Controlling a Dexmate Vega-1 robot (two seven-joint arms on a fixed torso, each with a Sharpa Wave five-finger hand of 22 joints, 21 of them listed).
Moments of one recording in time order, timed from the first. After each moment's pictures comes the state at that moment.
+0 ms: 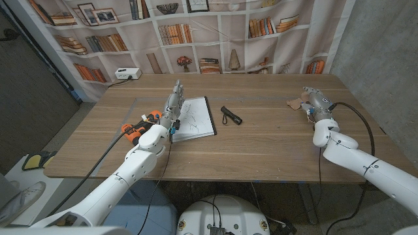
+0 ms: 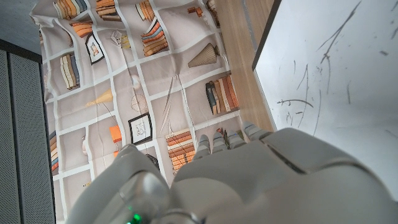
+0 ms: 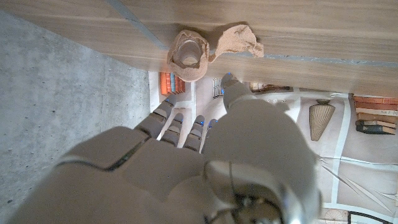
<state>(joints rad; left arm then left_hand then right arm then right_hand) 0.96 0.50 0.40 -1.53 -0.61 -0.23 0.13 0.27 0.13 0.11 0.06 0.21 -0.04 -0.03 0.19 0.17 -0.08 -0.01 0.21 0.19 -0.13 -0.01 0.19 0.18 -0.06 0.00 0.19 0.17 -0.89 -0.87 -0.54 -1.63 -0.27 -0.51 -0.49 1.18 0.18 0.31 -0.17 0.20 0.12 -0.15 0.20 0.19 0.10 -0.15 0.20 0.19 -0.02 -0.03 0.21 0.20 0.21 -0.04 0.18 0.16</state>
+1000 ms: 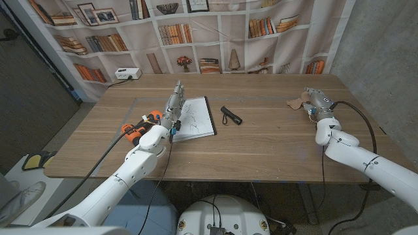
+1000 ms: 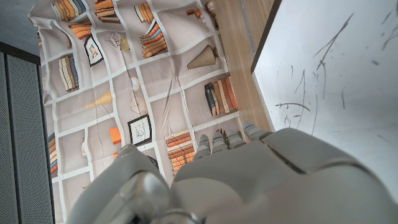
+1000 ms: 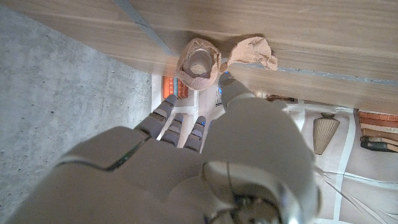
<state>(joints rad) 0.97 0.50 0.40 -1.56 -0.60 -0.21 0.15 0.27 0.13 0.11 0.06 0.21 -0.04 -0.02 0.19 0.17 -0.08 0.00 0.21 0.19 -0.13 -0.01 0.19 0.18 -0.06 0.00 0.19 0.17 -0.84 -0.88 -0.57 -1.56 -0.29 -0.49 -0.46 1.21 0.18 0.33 -0.17 0.20 0.13 -0.16 0.20 0.19 0.10 -0.16 0.20 0.19 -0.02 -0.03 0.21 0.20 0.21 -0.04 0.18 0.16</state>
